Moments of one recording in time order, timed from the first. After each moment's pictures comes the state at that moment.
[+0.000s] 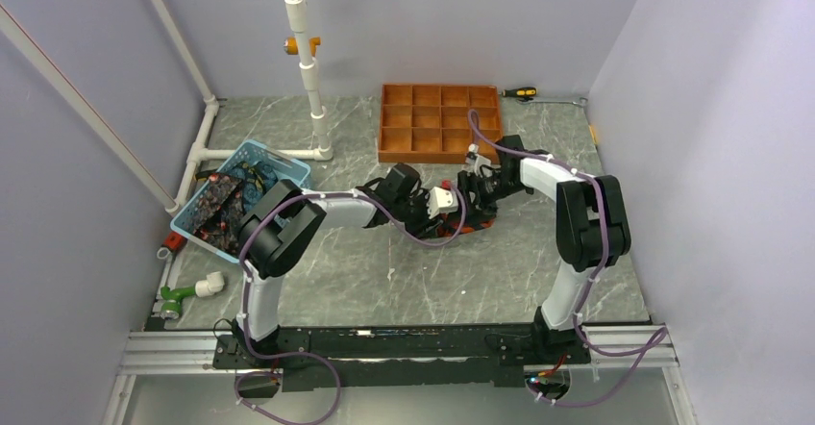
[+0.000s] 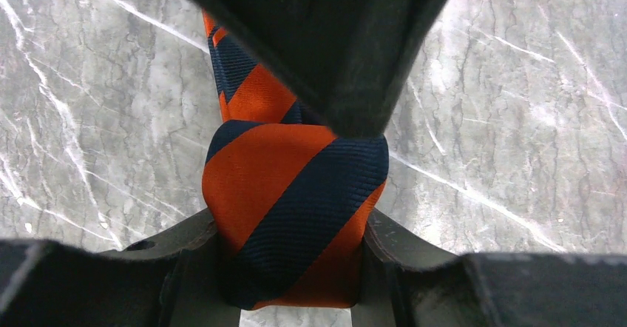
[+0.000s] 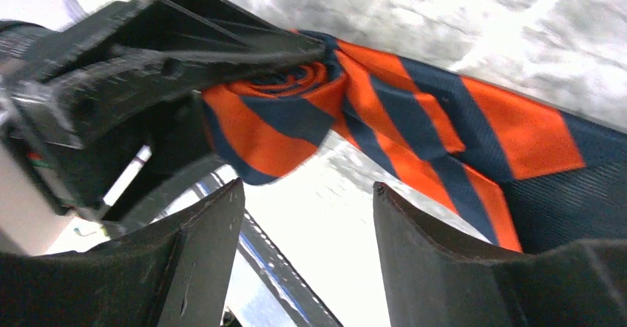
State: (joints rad) left arm -0.76 2.00 1.16 0.07 0.52 0.46; right arm 0.16 1.84 1.16 -0.69 -0.78 0.03
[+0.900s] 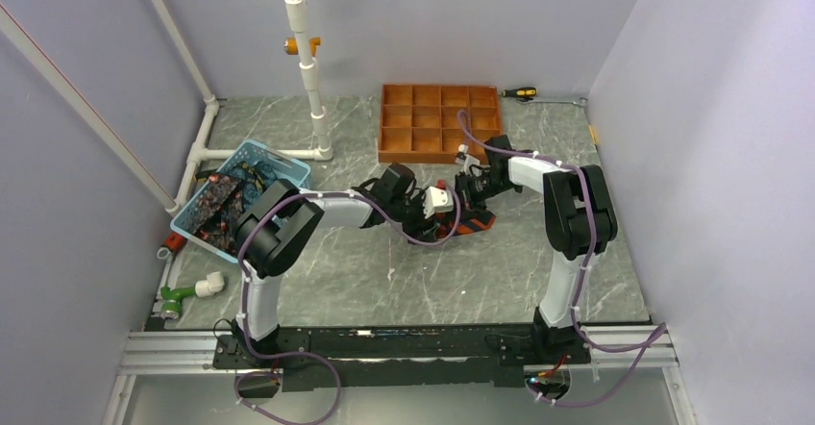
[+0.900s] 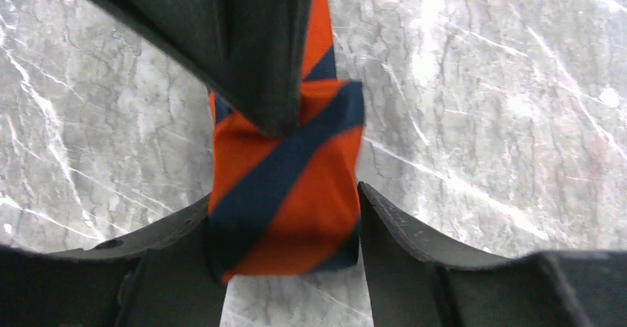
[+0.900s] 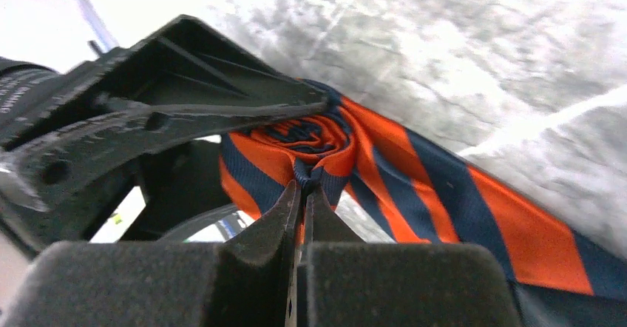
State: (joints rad) left arm -0.75 1.99 1.16 0.07 0.56 0.47; right arm 0.20 1.94 1.19 -0.58 -0.87 0.09
